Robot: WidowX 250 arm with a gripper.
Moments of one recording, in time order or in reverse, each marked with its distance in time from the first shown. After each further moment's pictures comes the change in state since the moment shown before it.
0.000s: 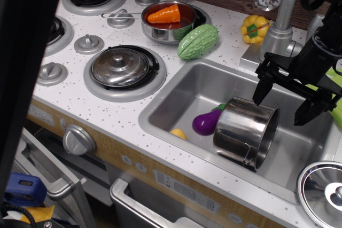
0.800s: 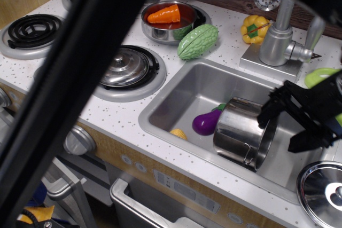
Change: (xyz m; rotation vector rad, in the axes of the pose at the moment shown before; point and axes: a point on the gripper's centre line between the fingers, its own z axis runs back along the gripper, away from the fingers) arm -0.012 -0.017 -0.028 0.308 -0.048 -0.046
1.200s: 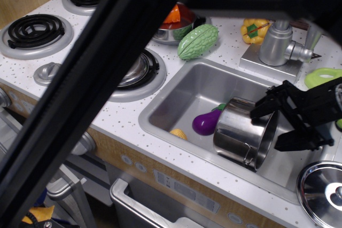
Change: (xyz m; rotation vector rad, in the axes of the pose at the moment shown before) arm -0.001 0.009 -0.013 0.133 -0.033 -0.060
